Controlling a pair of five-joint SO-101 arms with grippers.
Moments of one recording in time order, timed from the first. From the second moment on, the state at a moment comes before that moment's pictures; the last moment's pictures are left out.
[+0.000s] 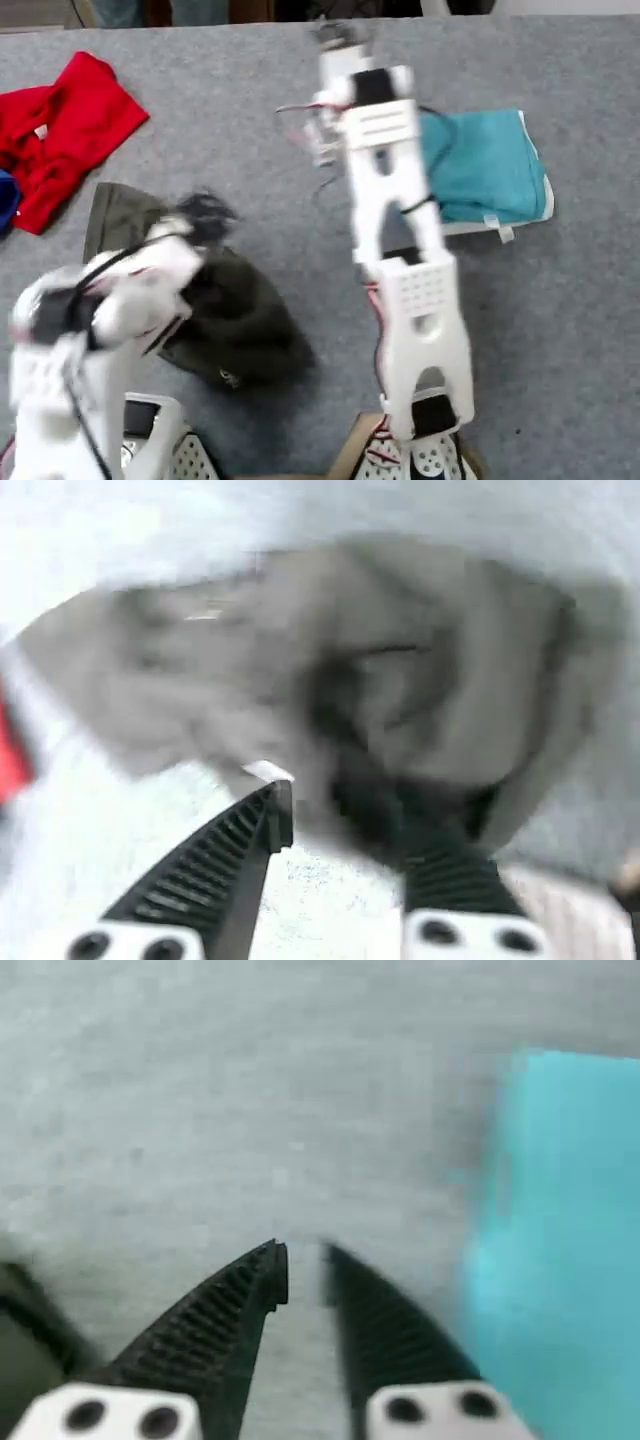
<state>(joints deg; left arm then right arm) -1.8 -59.2 32.0 99.5 -35.1 -17.1 48.9 -64.2 100.4 2.9</state>
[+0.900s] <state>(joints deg) -58.3 -65.9 44.6 86.0 -14.1 -50.3 58.0 -65.0 100.3 -4.9</state>
